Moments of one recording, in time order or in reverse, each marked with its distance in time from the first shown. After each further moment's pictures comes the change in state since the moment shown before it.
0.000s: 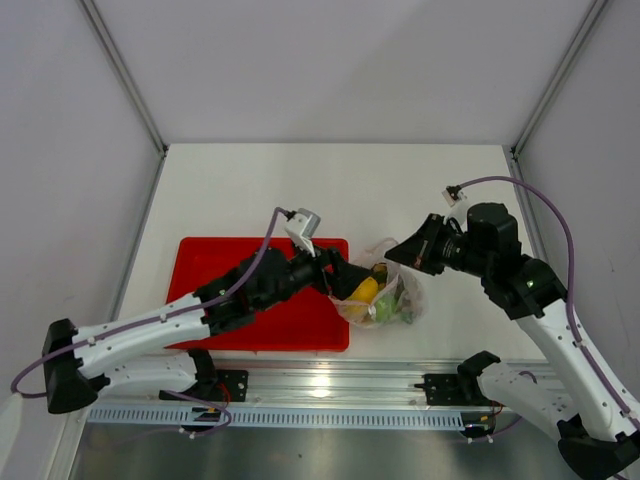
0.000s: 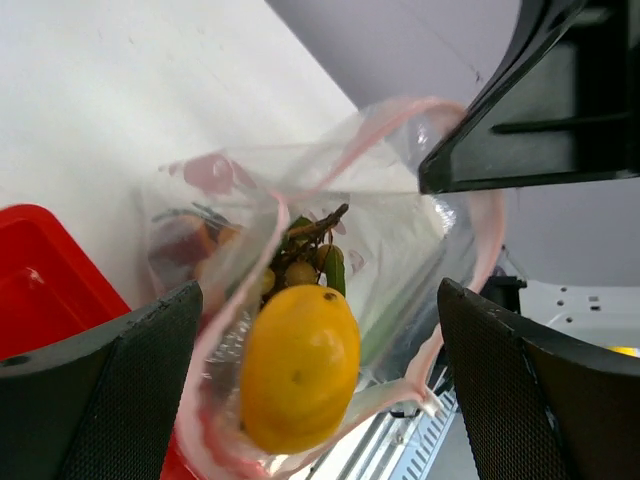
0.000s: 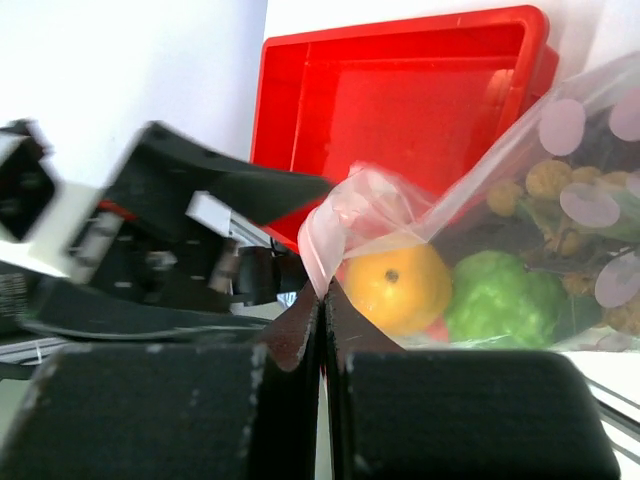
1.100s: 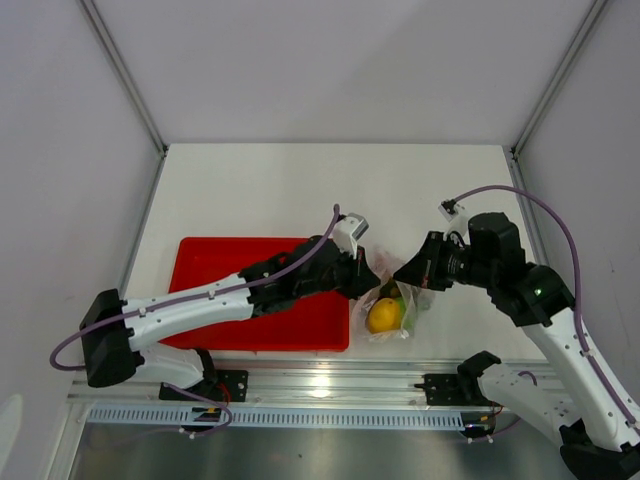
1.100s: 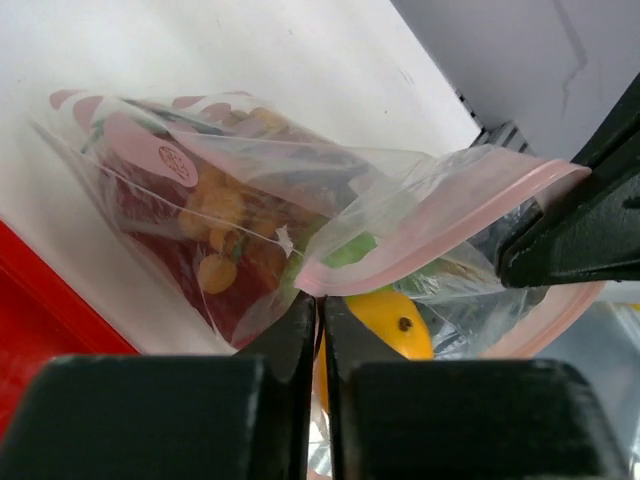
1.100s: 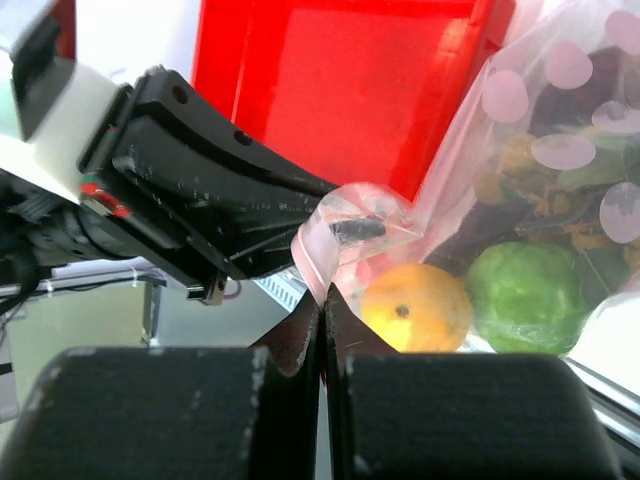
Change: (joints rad) left arm -0.016 0.233 0.161 -0.159 0.110 -0.030; right arm 0.000 -0.041 0.002 -0.174 -0.039 -0.188
